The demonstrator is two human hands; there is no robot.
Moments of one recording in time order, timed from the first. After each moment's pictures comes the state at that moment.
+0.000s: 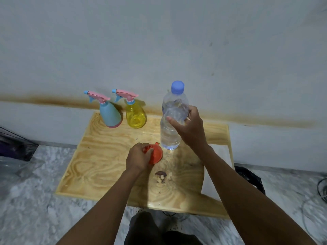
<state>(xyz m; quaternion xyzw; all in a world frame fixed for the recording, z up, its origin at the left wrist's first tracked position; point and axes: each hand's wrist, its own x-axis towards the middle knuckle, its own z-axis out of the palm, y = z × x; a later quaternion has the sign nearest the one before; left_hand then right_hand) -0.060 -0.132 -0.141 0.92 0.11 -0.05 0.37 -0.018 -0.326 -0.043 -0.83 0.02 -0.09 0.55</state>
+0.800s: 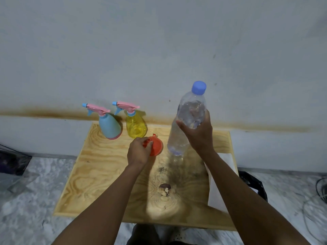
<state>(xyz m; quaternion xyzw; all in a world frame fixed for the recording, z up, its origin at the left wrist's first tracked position) -0.001 -0.124 -0.122 0.91 0.11 0.01 0.41 0.001 -0.329 -0.038 -0.81 0.08 -0.16 0.56</state>
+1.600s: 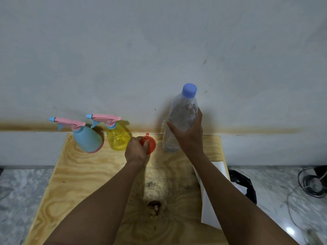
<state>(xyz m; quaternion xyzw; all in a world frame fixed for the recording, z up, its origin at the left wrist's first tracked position) 0.080 -0.166 -0.157 0.93 0.12 -0.06 0.34 0.052 -0.339 -0.051 -0.80 0.12 -0.17 0.56</state>
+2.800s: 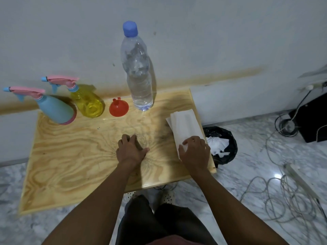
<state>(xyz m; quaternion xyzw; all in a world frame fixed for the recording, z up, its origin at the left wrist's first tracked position) -0.085 -0.202 -0.184 0.97 0.01 -0.21 0.15 -0.178 -0.409 -0.183 -0.96 0.25 -0.07 0.14</state>
